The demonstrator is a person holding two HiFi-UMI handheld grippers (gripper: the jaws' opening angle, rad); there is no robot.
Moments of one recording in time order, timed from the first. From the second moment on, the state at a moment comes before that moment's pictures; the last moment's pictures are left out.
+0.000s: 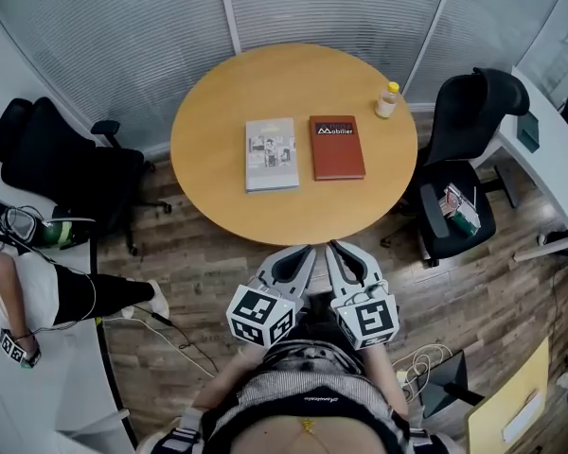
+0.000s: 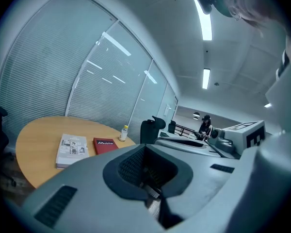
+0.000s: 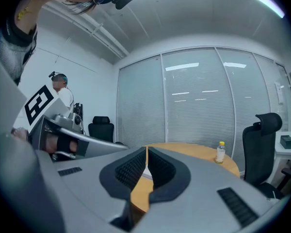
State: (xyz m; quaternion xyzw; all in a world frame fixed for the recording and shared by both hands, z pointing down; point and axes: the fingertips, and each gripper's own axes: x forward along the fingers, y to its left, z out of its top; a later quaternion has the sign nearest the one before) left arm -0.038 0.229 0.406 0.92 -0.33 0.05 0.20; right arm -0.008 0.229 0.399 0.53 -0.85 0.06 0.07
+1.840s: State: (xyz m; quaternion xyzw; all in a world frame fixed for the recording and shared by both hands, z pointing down) left arm 0.075 0.027 0.399 0.88 -0.43 0.05 0.18; right arm 0.098 0.024 0.392 0.43 -0.90 0.04 0.06
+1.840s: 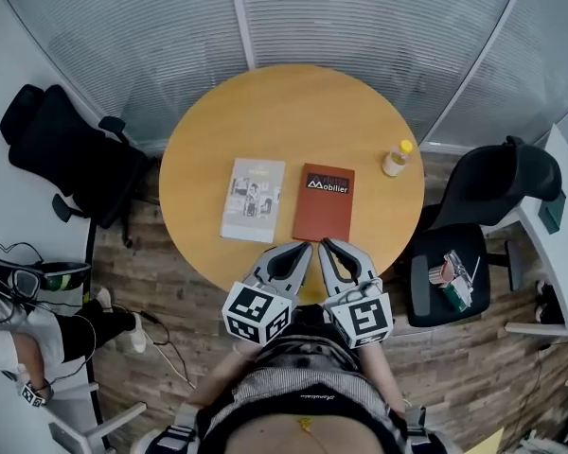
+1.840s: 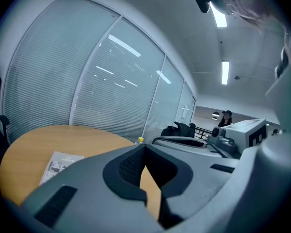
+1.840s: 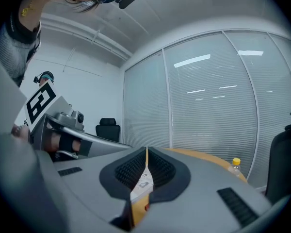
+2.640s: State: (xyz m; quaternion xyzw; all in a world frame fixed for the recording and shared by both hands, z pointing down) left arm 0.071 -0.007 0.403 0.88 -0.42 0.06 0.19; right arm 0.101 -0.010 0.401 0.43 -0.90 0.04 0.06
